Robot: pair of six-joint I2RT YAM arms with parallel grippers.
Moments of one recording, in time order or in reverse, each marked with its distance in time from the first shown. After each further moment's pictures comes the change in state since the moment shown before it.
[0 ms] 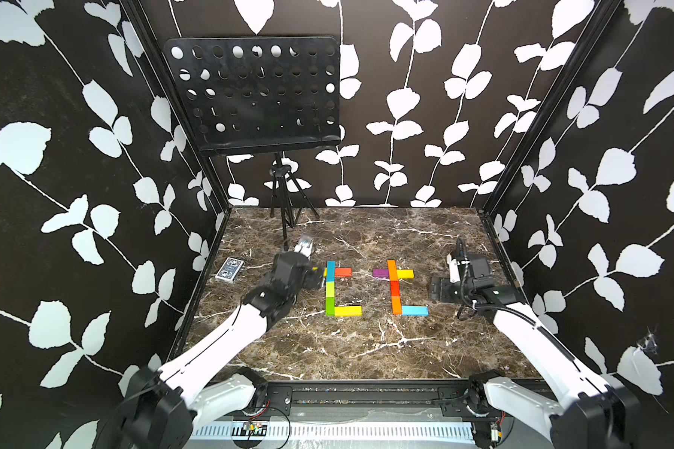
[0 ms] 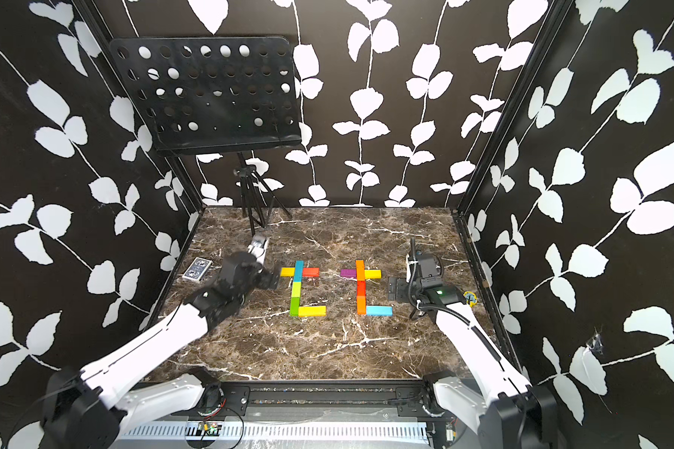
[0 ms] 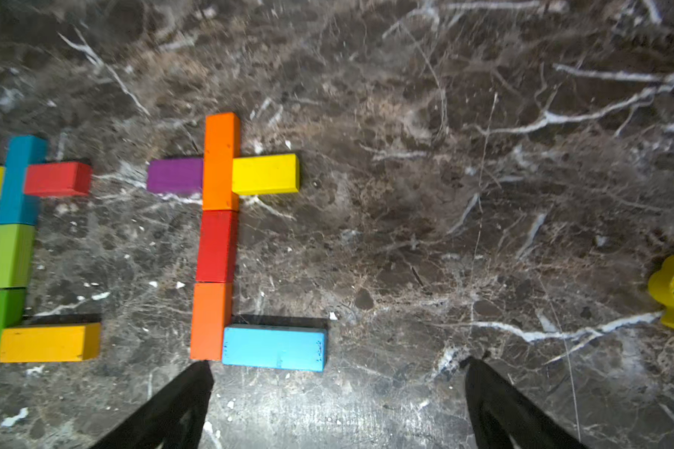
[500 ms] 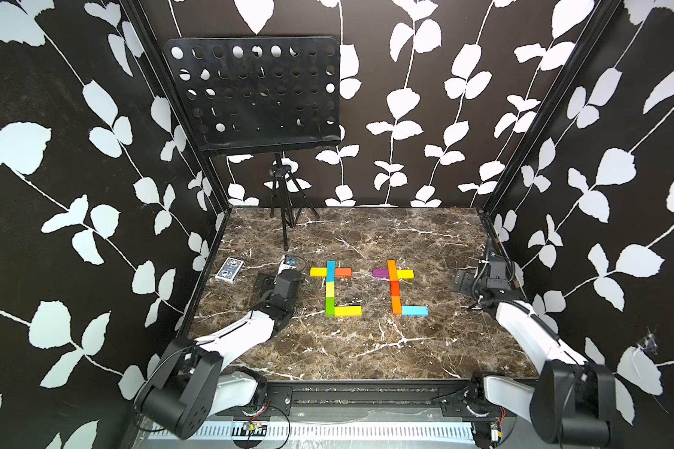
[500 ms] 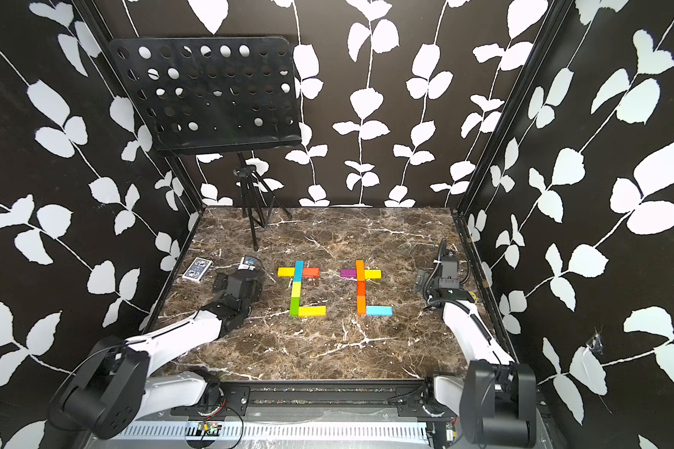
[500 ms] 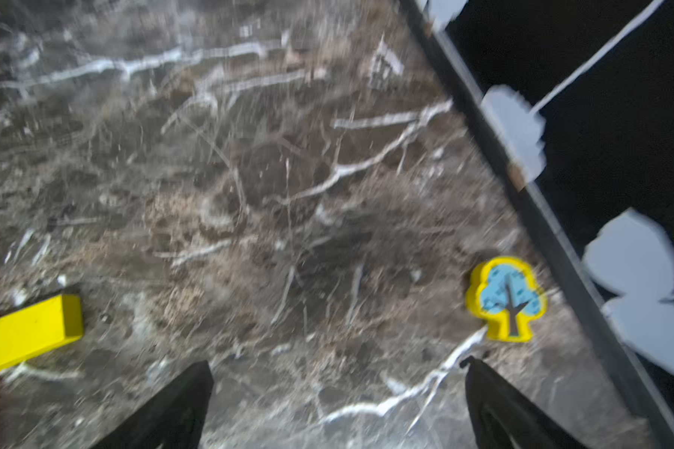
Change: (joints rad) left arm 0.183 0.230 -0.241 0.413 -0.249 0.161; right arm -0.280 0.035 -0.158 0.383 0.191 -0.093
